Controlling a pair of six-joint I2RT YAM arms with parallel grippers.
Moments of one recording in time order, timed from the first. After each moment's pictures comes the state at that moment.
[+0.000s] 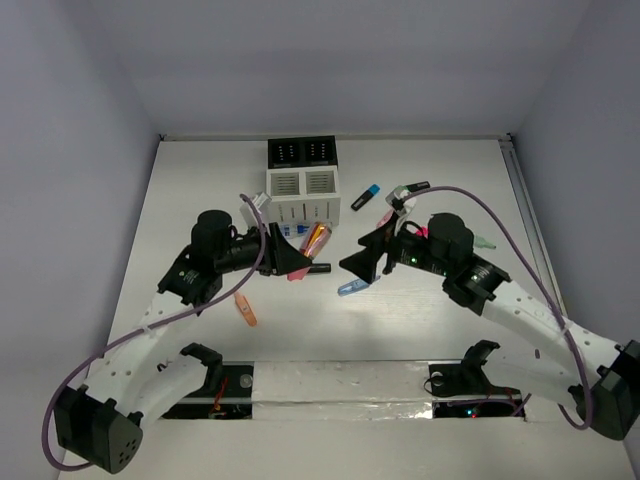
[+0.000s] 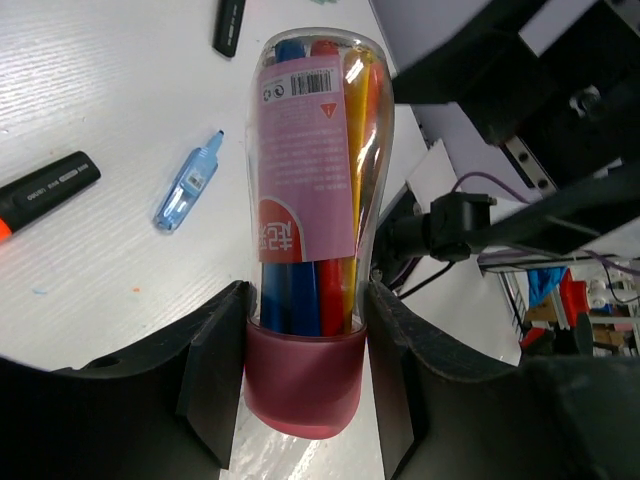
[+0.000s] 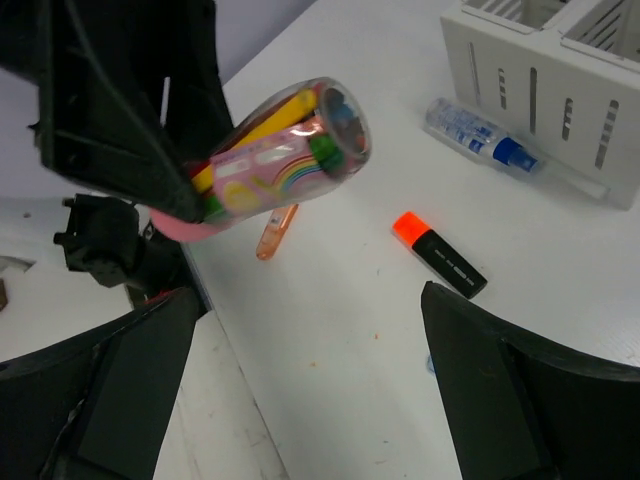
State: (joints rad) left arm -0.42 0.88 0.72 -0.23 0.67 -0.64; right arm 0.72 0.95 0.75 0.03 -0.41 0.35
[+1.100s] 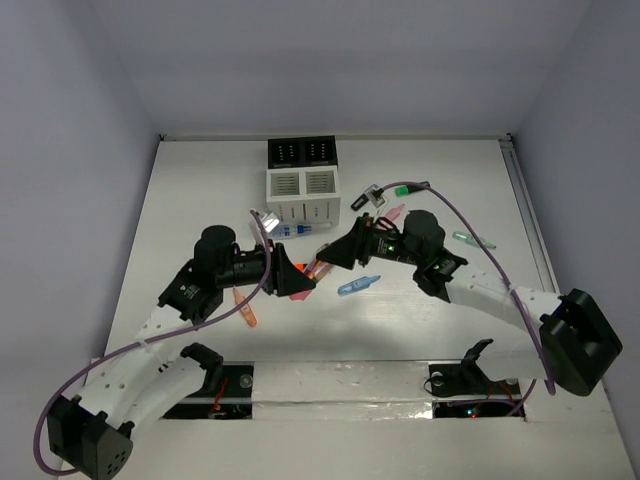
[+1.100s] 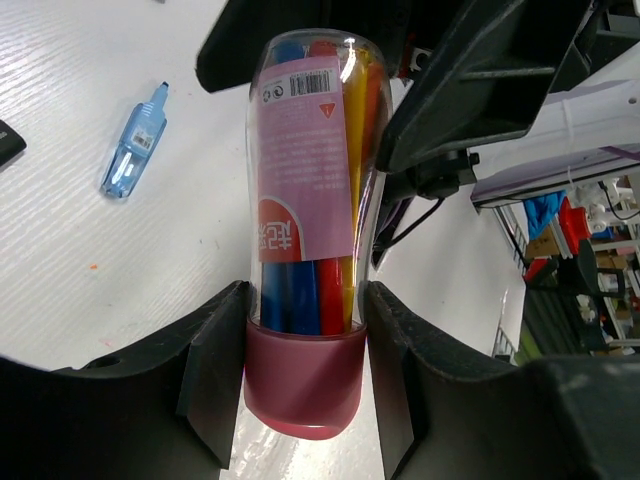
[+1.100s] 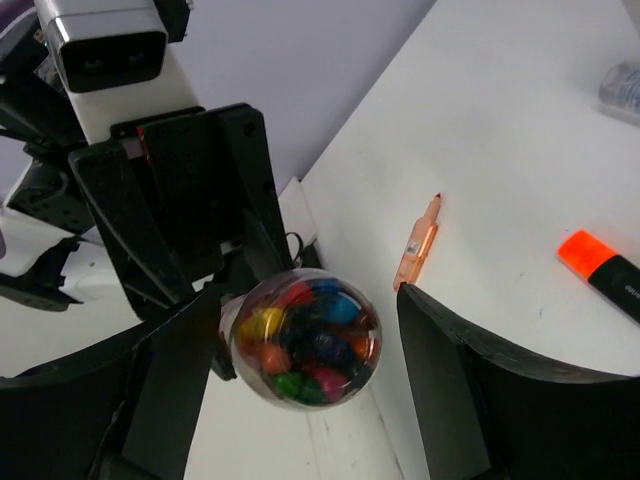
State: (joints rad) left arm -0.50 0.78 0.63 -0.23 0.74 -0.59; right arm 0.71 1.28 0.71 0.55 -0.57 0.84
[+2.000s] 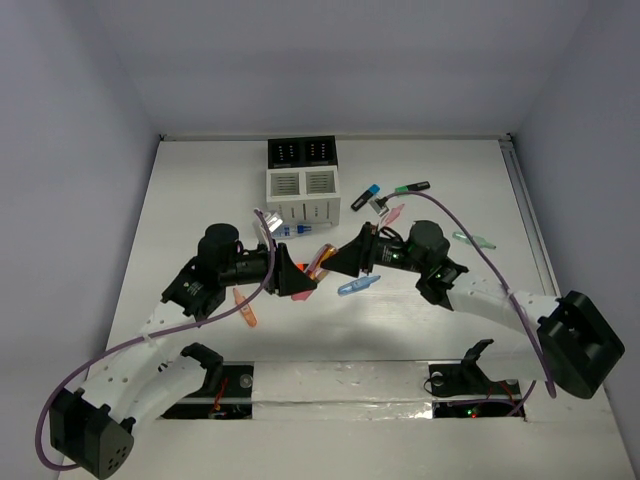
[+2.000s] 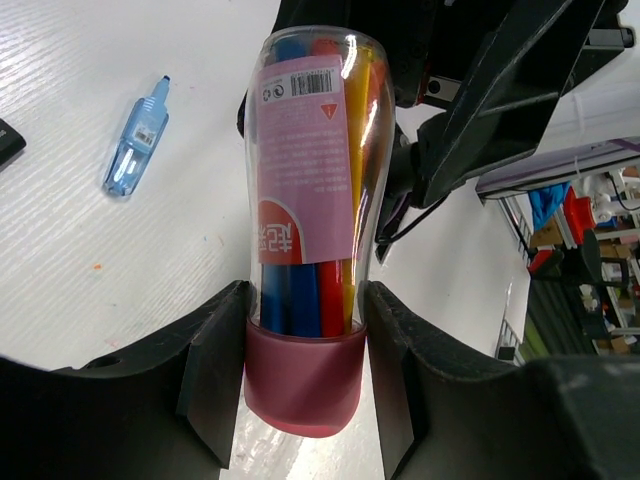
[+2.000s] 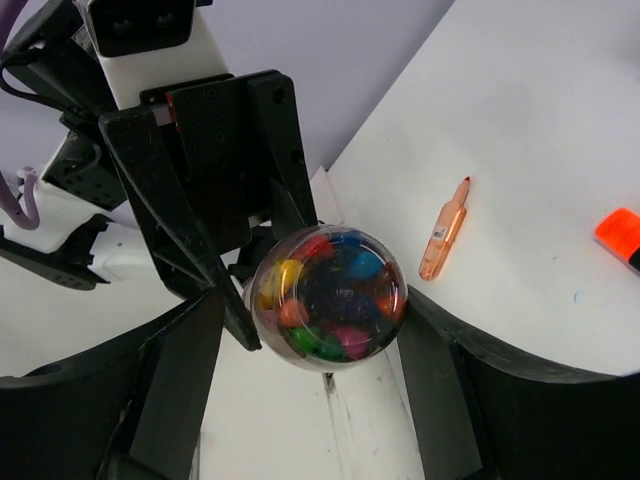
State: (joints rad) left arm -0.50 0.81 0.63 -0.22 0.75 -0.57; right arm 0.71 1.26 0.61 0.68 -0.62 0.93
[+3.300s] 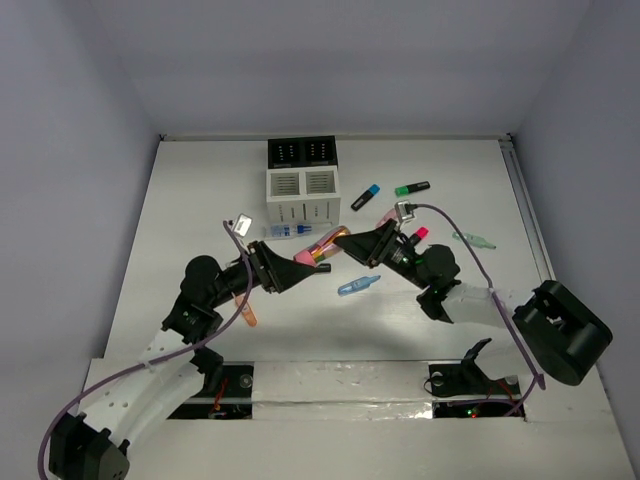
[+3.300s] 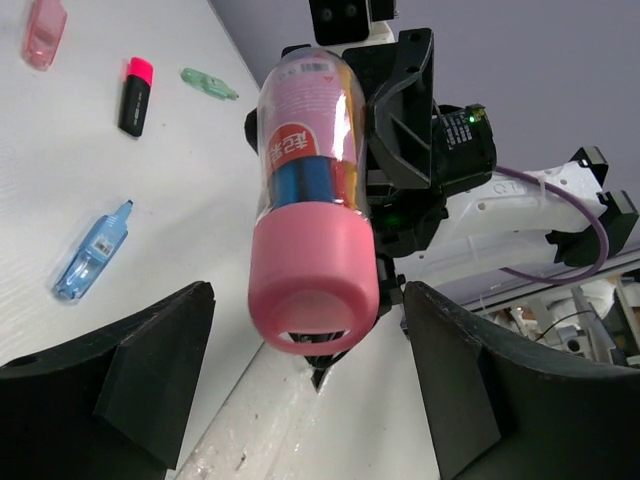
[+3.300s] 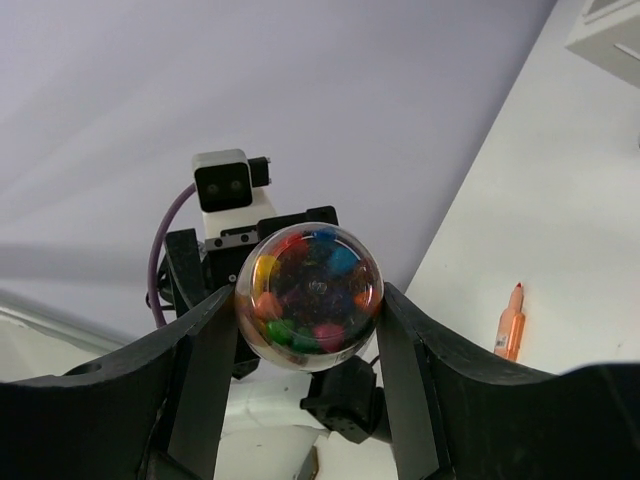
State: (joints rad) left arm -0.50 0.61 0.35 0.29 0.56 -0.98; right arm 0.71 1.33 0.41 1.22 -0.26 1.28
